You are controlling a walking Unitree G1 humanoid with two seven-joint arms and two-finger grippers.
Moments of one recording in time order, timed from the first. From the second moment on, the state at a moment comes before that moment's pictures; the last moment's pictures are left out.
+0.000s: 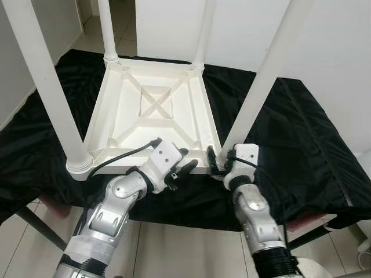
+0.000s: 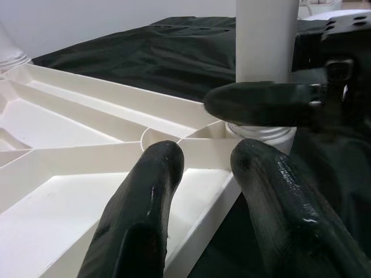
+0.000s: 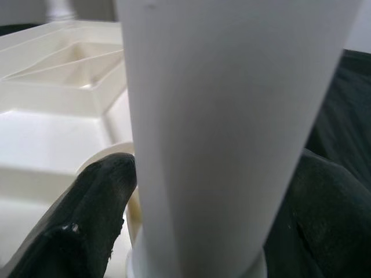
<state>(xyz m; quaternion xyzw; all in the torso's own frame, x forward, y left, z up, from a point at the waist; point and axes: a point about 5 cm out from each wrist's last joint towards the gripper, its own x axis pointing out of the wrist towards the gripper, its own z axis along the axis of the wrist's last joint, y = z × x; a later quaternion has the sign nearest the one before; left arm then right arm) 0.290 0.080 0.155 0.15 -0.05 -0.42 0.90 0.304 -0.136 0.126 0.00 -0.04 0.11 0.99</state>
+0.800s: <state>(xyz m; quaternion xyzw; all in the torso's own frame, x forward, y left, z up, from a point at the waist) 0.294 0.076 0.157 0.15 -0.06 -0.42 0.89 0.337 -0.170 0.140 -0.09 -0.04 0.35 0.93</state>
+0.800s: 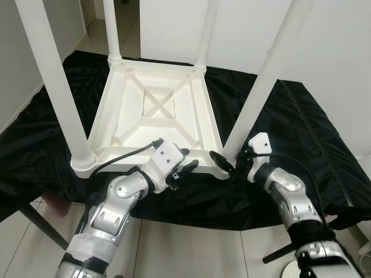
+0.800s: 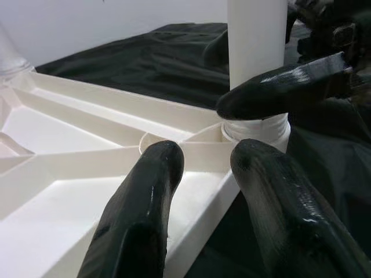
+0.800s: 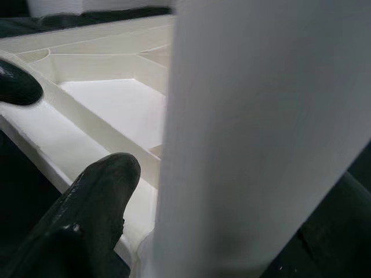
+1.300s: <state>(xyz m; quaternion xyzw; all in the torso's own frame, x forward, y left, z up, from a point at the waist) 0.296 0.077 0.159 0.15 -0.06 -0.42 0.89 0.337 -0.173 0.131 -0.07 -0.02 0.37 0.93</state>
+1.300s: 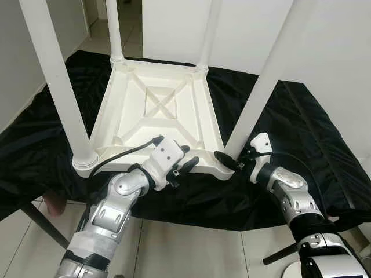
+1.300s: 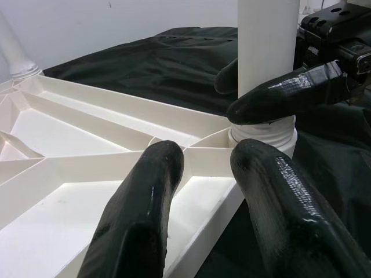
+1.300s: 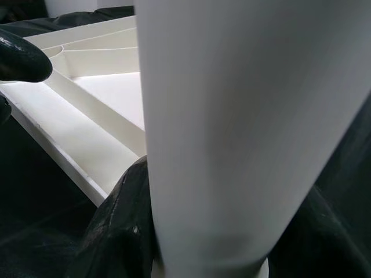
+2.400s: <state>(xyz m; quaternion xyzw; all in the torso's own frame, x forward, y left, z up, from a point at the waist) 0.295 0.075 0.160 0.15 -0.07 -0.42 0.89 0.313 -0.129 0.122 0.03 -0.06 0.05 1.00</state>
